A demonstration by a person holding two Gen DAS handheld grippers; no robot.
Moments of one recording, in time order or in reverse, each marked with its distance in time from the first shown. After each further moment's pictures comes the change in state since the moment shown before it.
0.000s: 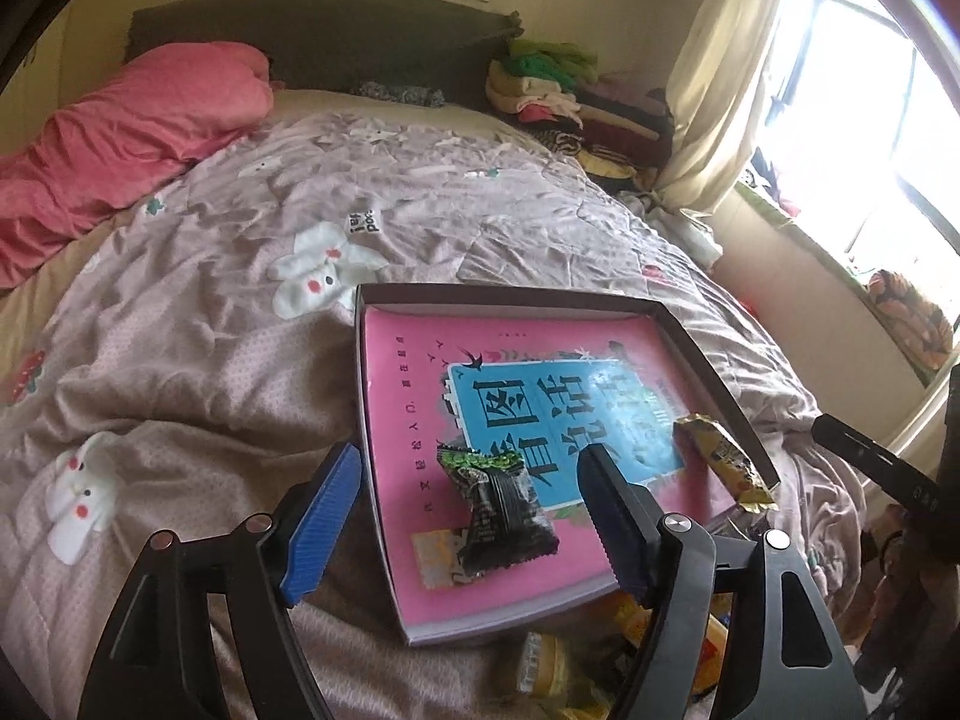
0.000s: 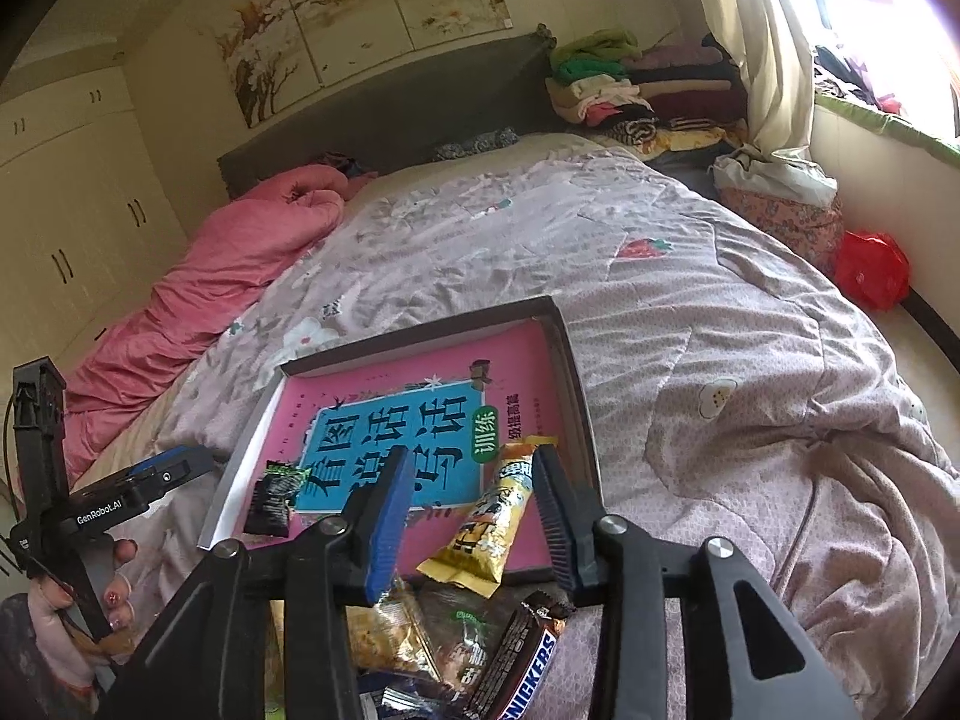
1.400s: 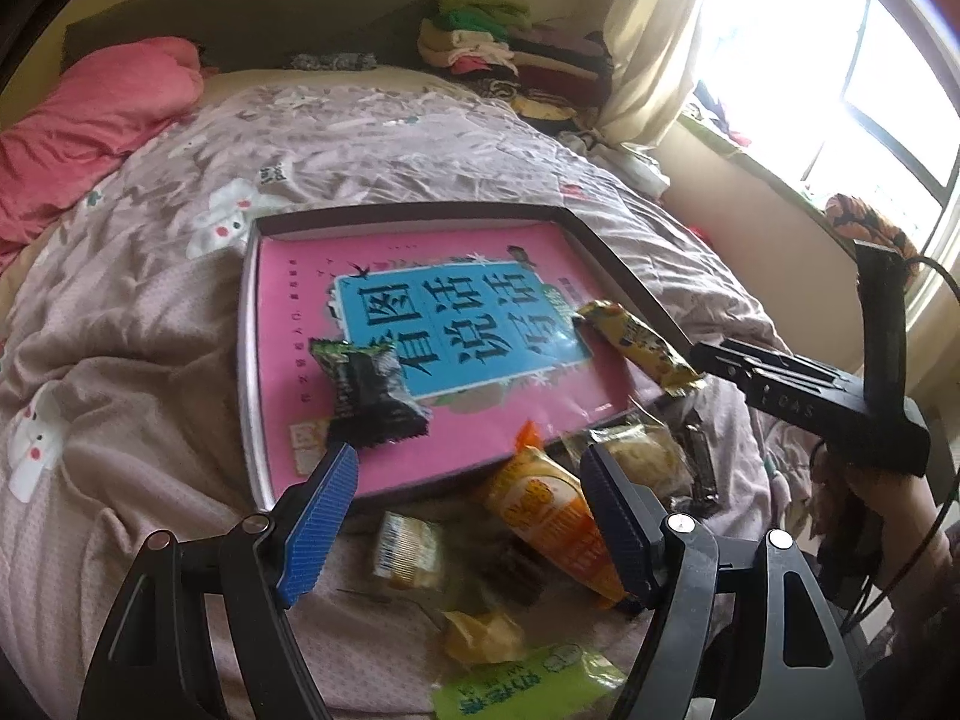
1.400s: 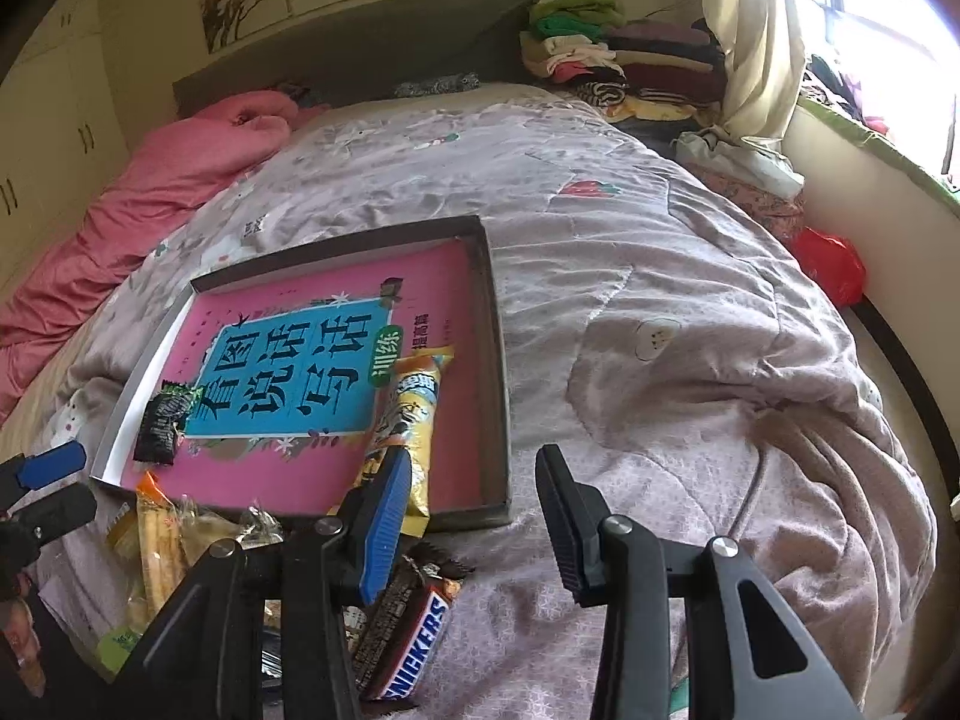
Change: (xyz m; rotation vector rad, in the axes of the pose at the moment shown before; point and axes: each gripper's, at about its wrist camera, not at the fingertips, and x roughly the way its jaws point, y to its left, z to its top) left arm -0.009 -0.058 -0.046 0.120 0.119 -0.086; right arm 0.031 -0.021 -0.020 -0.081 0.144 -0.189
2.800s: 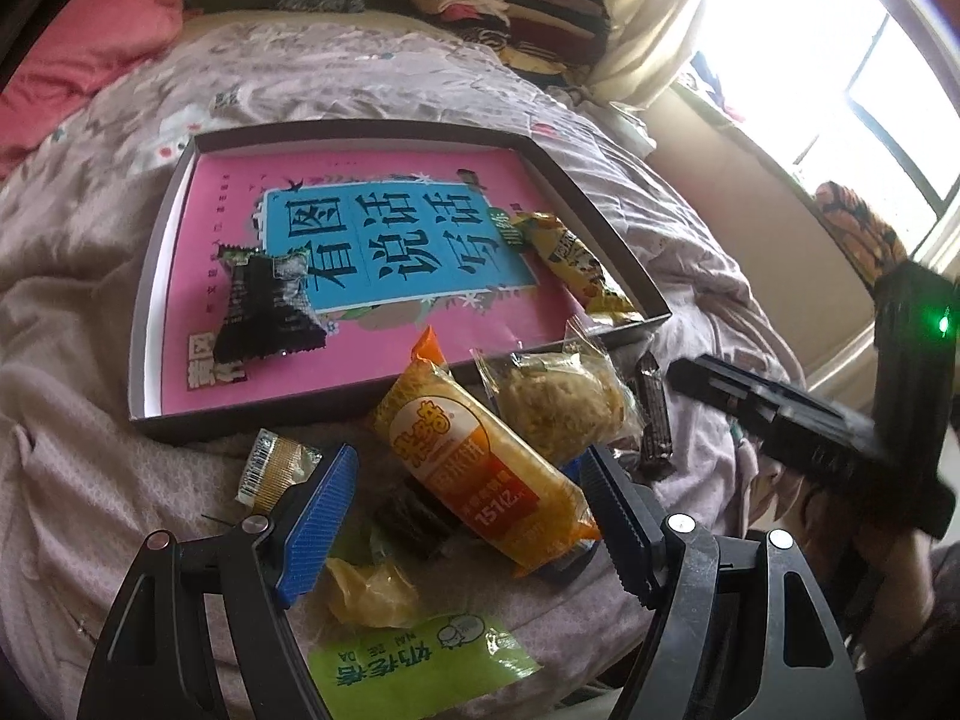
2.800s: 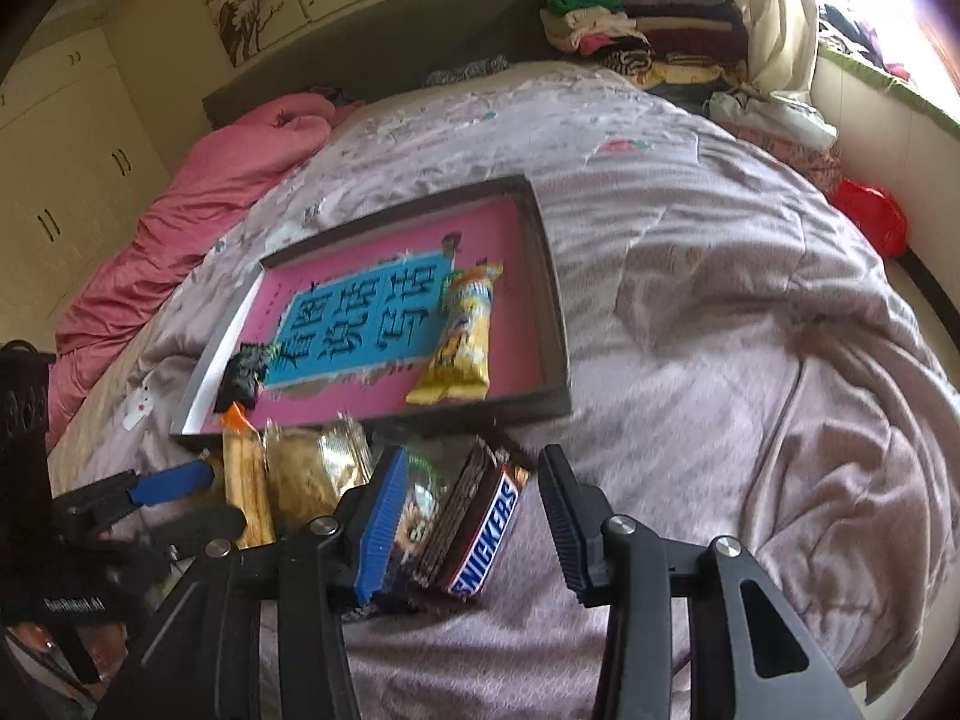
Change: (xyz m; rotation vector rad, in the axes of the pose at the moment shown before) left arm 0.025 -0.028 -0.019 -0.077 0.129 -0.070; right arm -0.026 0.002 -0.037 0.064 0.050 0.173
